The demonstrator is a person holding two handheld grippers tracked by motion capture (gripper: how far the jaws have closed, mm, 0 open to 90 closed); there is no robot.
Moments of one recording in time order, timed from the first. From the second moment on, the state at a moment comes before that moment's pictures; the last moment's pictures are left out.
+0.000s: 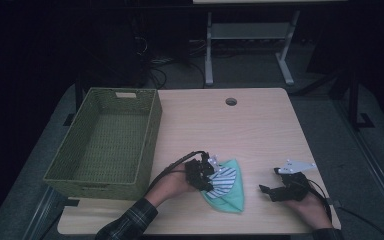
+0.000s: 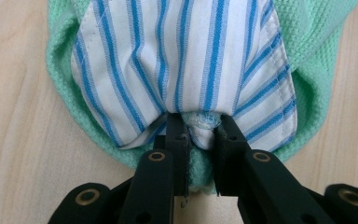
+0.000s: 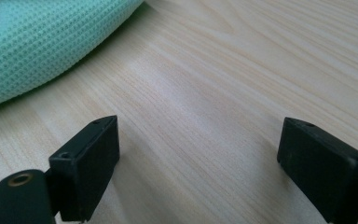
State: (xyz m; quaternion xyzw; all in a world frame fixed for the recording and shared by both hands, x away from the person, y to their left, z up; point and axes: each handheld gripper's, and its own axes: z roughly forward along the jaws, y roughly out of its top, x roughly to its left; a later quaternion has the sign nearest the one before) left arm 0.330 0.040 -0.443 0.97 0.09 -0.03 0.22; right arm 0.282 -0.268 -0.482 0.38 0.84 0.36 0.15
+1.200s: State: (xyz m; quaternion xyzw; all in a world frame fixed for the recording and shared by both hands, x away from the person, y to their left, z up) left arm 0.343 0.083 -0.354 0.95 0.14 -0.02 0.29; right arm 0.282 -0.268 -0.482 0.39 0.83 0.36 0.15
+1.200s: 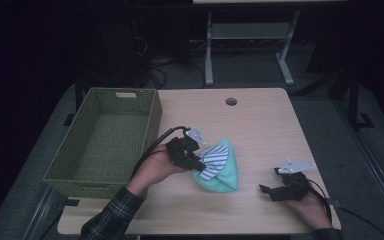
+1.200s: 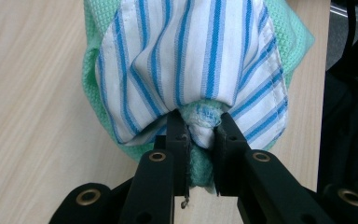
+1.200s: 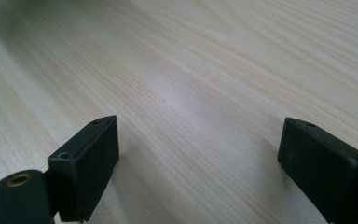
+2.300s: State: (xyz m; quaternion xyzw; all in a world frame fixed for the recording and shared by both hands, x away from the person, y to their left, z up) left arm 0.356 0.123 -0.305 0.94 0.18 0.02 0.29; right arm 0.284 -0.266 -0.483 0.40 0.83 0.35 0.15
